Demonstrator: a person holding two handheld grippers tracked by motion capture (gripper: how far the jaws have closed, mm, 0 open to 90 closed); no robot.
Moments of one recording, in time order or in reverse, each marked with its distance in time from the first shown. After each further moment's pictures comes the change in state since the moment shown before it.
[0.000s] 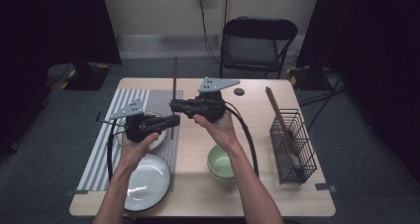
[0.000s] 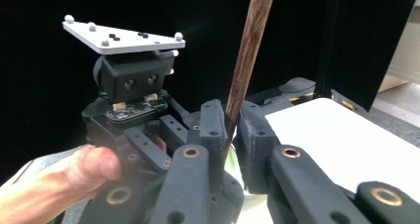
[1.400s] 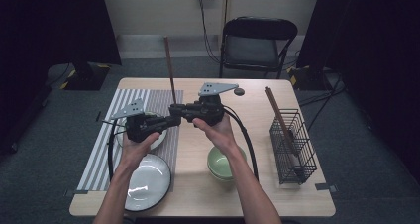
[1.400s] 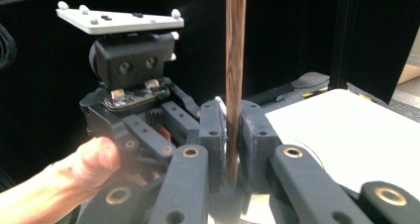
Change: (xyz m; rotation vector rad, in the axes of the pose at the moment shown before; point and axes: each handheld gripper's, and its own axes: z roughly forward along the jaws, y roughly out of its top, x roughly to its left) left arm -0.002 0.004 0.001 -0.017 -0.008 0.022; right arm -0.004 -0.016 0.006 -0.005 0.039 0.057
